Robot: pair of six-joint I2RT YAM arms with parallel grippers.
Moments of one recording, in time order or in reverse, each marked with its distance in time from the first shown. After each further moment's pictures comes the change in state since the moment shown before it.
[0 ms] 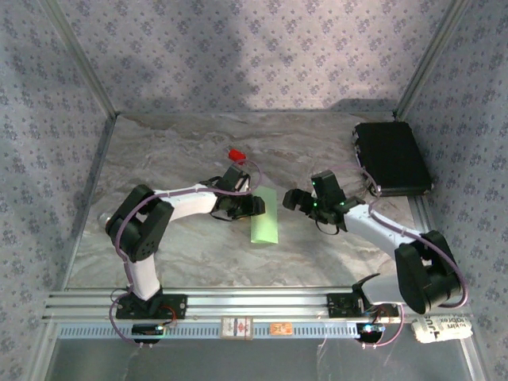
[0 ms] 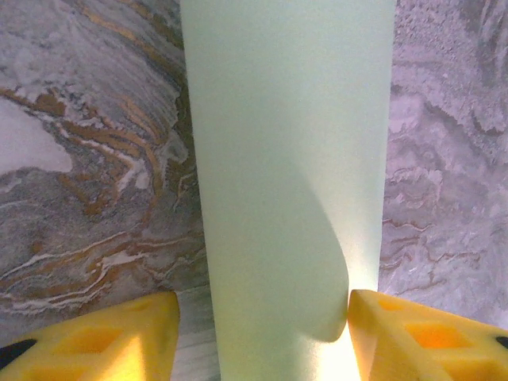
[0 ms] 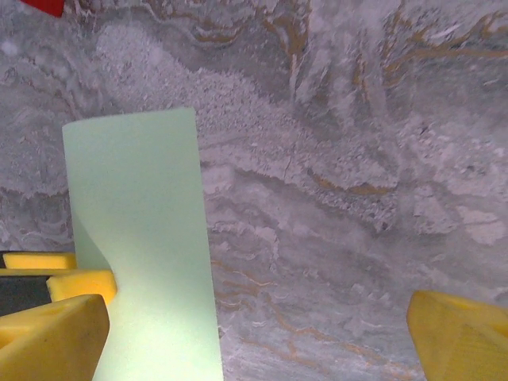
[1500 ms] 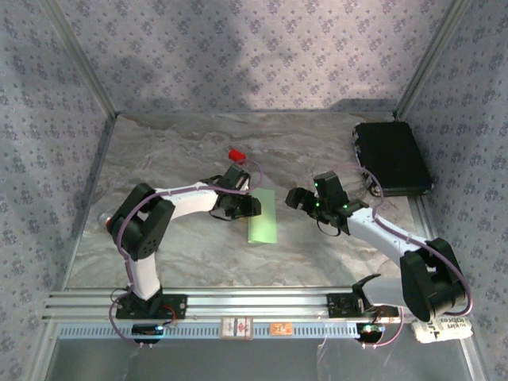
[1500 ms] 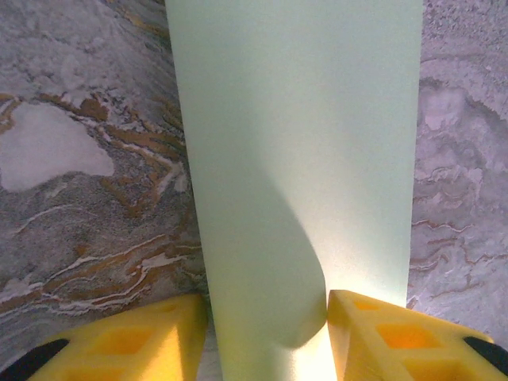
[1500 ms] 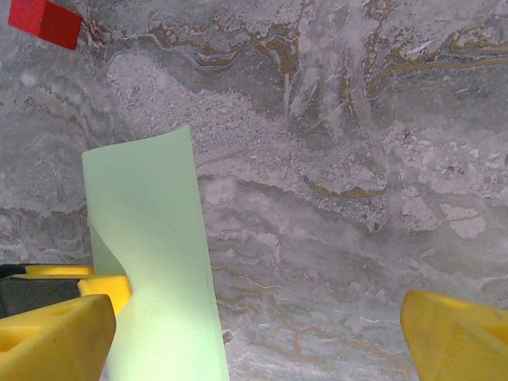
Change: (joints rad) left arm 0.010 0.019 0.023 -0.055 -0.034 0.046; right arm 0.000 -0.045 -0.021 0.008 0.017 0.048
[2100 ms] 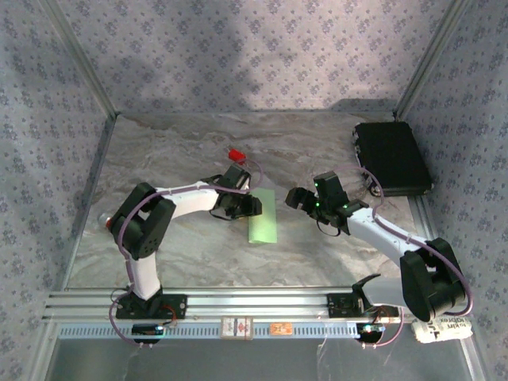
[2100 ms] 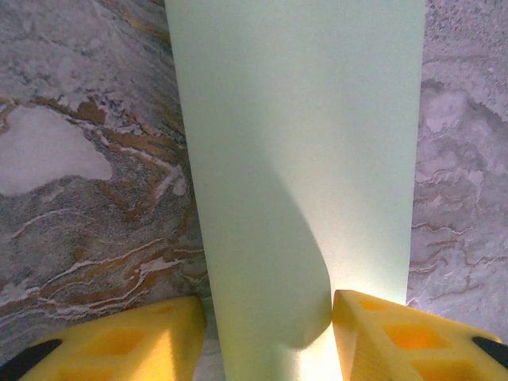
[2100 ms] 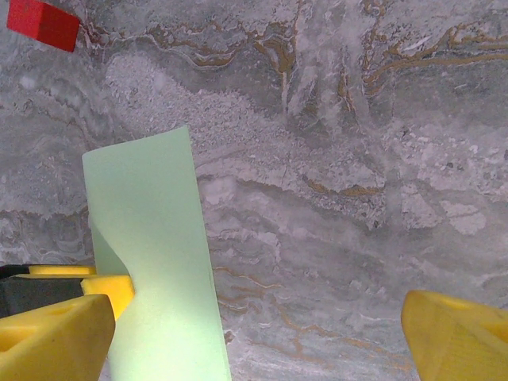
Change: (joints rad) left arm 0.002 0.016 0.019 -0.019 0.004 0.002; right arm 0.000 0.000 -0.001 -0.001 0.000 0.014
